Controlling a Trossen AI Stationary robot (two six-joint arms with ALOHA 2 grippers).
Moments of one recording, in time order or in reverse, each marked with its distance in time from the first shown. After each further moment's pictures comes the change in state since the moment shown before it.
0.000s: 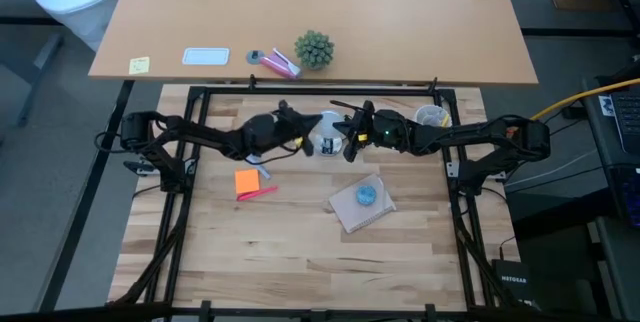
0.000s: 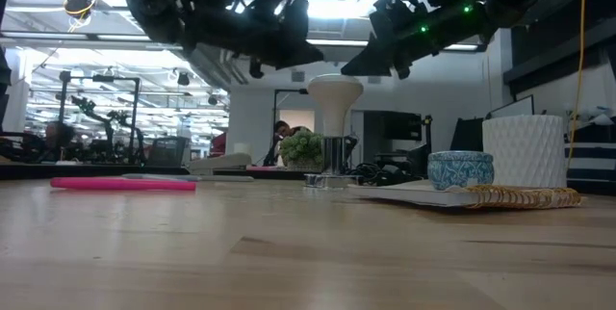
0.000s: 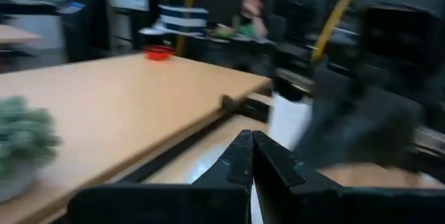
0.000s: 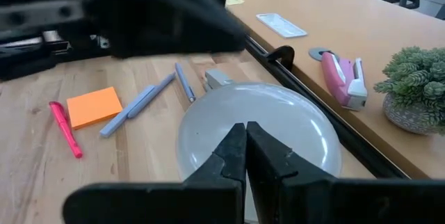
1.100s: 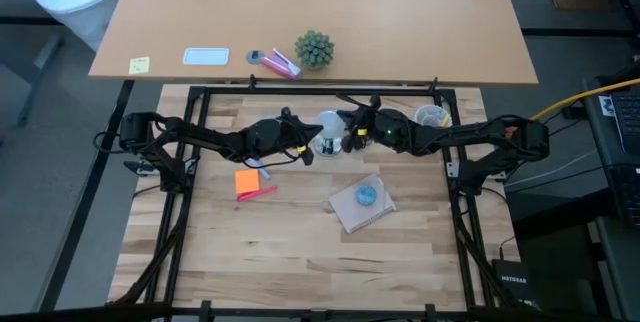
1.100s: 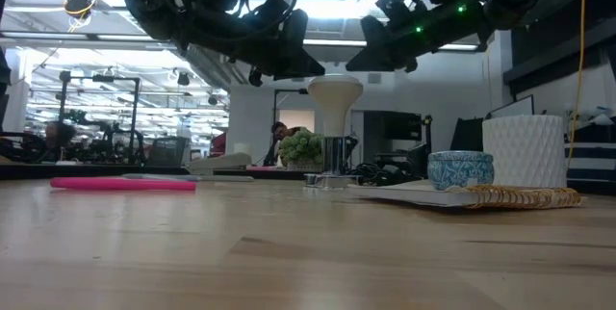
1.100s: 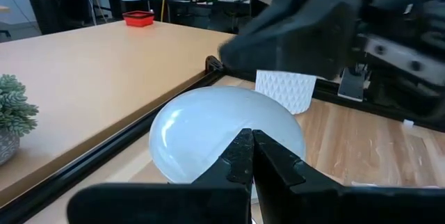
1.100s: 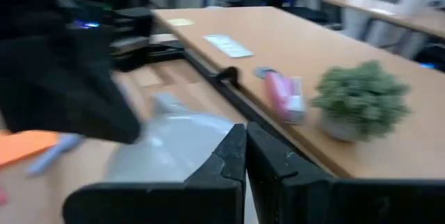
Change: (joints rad) left arm -0.032 -0.002 0.001 -0.160 0.030 -0.007; right arm -0.001 0.003 -0.003 0.101 0.198 -0.041
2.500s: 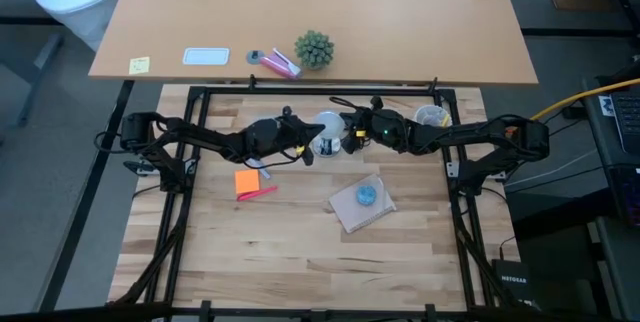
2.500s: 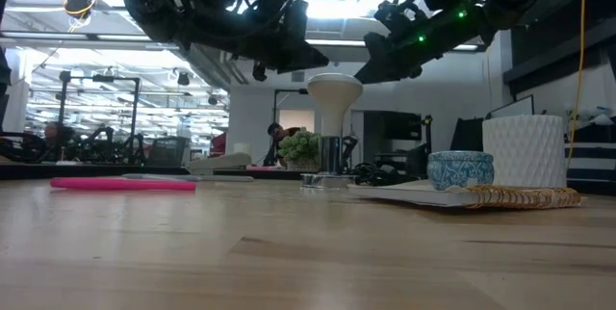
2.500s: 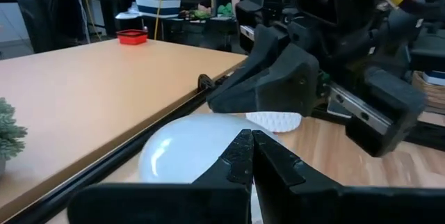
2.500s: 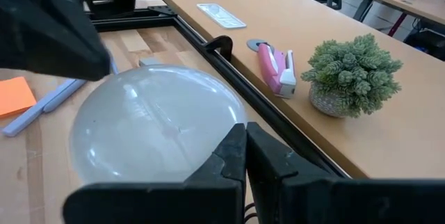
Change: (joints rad) left arm -0.011 0.004 -0.003 0.095 0.021 0.025; right arm 0.001 0.001 0.004 -0.119 0.012 -0.020
